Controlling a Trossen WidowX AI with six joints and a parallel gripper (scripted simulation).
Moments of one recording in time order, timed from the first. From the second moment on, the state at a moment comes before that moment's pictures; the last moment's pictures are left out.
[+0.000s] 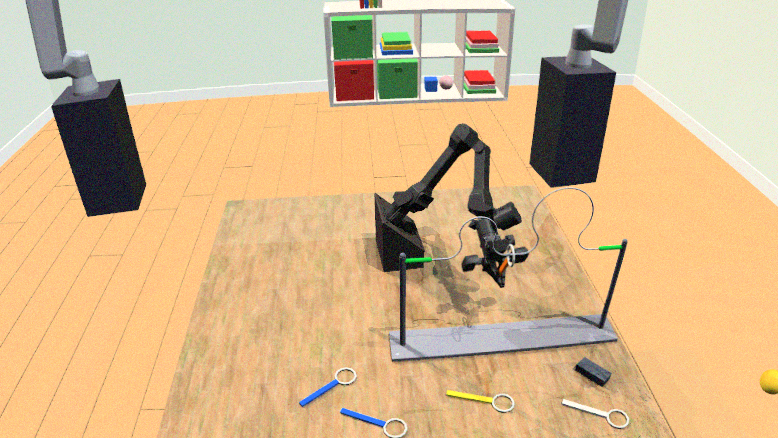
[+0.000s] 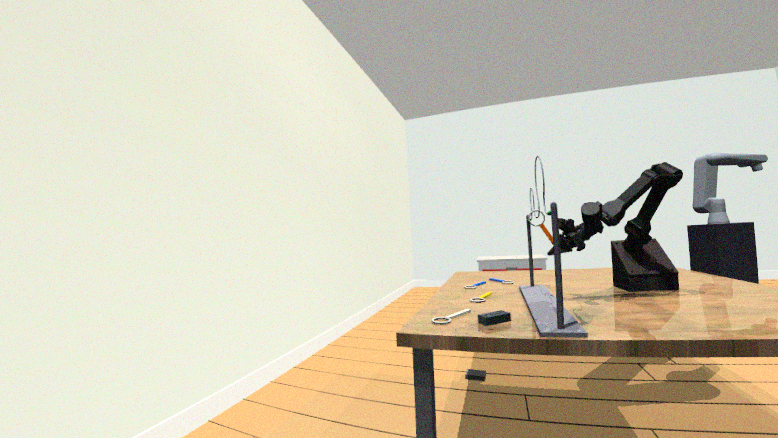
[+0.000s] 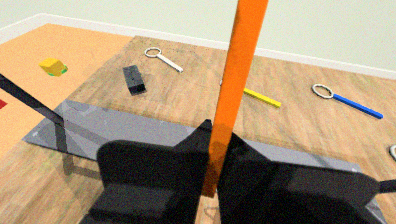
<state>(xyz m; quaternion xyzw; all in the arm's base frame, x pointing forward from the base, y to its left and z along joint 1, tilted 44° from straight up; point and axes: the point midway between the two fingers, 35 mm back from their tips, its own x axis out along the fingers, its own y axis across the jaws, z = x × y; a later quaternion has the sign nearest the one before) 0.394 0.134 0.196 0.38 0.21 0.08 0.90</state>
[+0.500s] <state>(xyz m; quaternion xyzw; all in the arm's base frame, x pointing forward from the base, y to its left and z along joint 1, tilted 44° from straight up) 0.390 0.109 0.175 0.31 0.23 0.07 0.92</state>
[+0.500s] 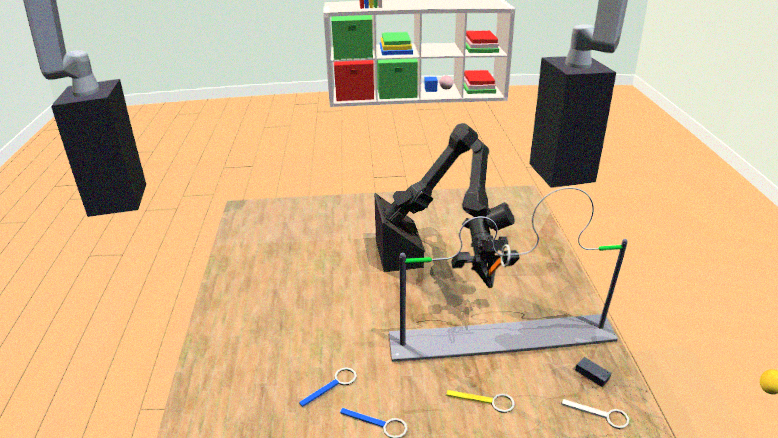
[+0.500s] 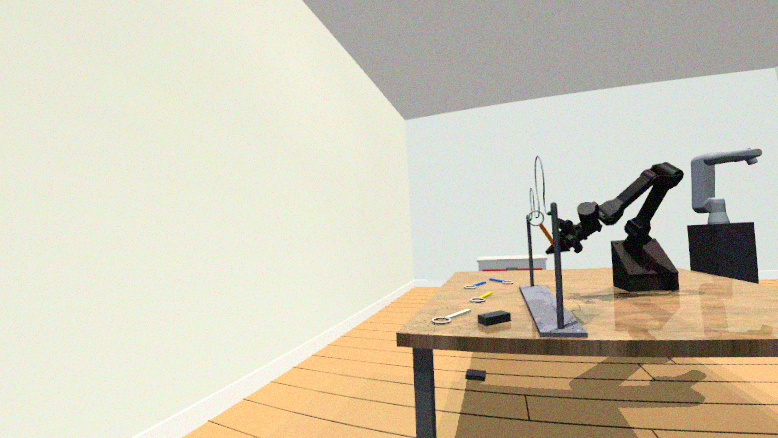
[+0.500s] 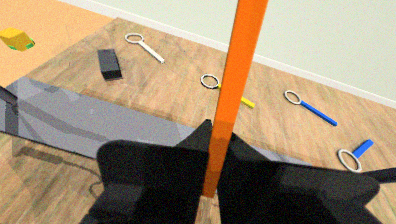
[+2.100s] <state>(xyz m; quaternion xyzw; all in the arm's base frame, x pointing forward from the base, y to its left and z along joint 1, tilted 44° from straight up) 0.369 -0.041 0.153 -0.17 0.30 -0.04 0.94</state>
